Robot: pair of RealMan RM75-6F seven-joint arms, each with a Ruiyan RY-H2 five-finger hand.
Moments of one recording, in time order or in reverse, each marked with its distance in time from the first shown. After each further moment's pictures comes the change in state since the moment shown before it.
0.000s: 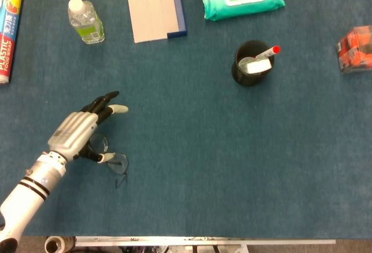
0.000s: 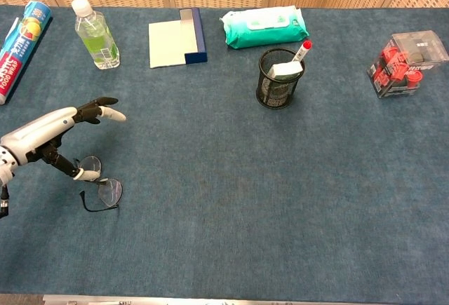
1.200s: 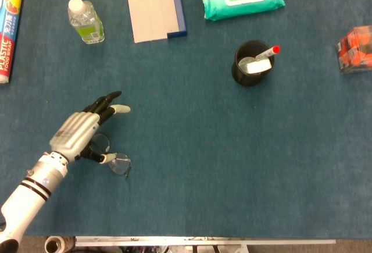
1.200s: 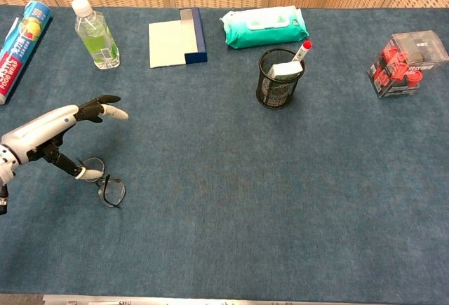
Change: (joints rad) left arm -0.004 0.003 0.004 -0.022 -0.008 0.002 -0.004; right arm -0.003 0.006 0.002 -0.005 -0.003 0.008 0.007
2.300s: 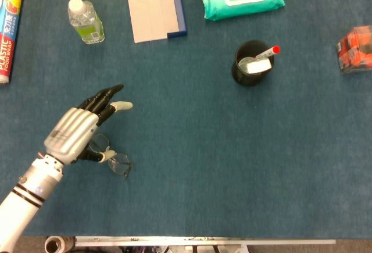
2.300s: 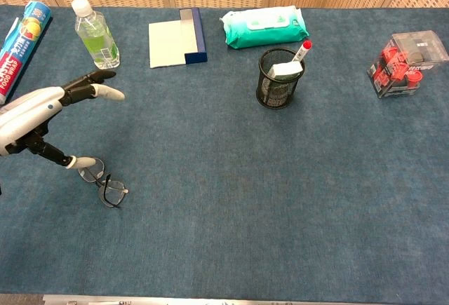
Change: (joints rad) left arm 0.036 0.069 0.014 -0.080 0.167 0.187 0.121; right arm -0.002 0.000 -0.003 -0.006 -0.015 0.009 -0.010
